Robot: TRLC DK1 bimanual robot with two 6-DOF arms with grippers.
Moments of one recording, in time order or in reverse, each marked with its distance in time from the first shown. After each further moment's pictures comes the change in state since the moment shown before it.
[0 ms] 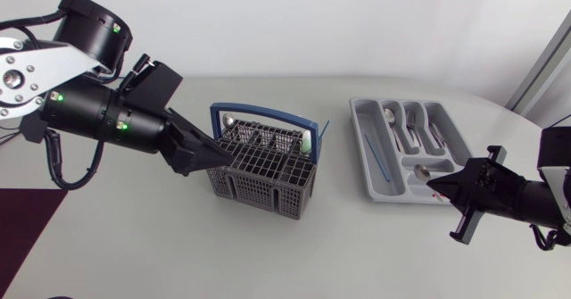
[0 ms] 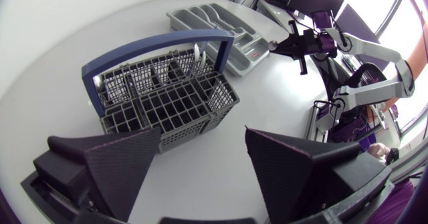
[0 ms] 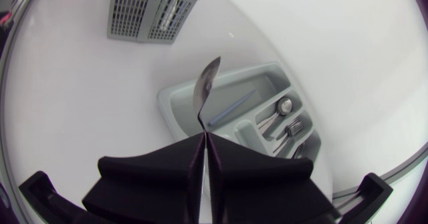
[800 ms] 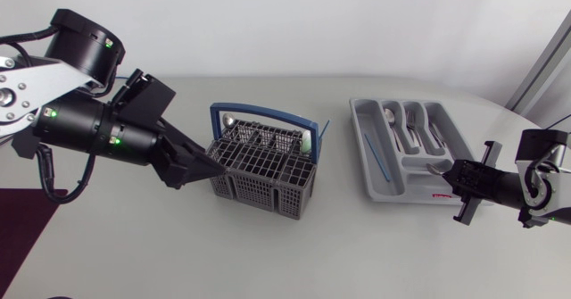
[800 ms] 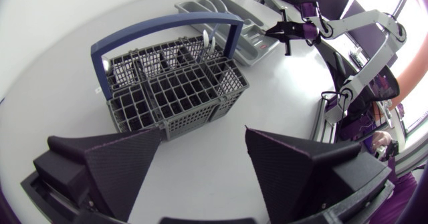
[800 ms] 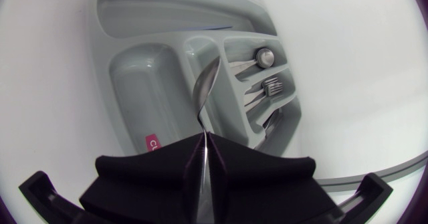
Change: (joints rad) left arm 0.021 -0.045 -0.066 0.000 -0.044 0.026; right arm -0.085 0.458 0.080 0.435 0.223 -0.230
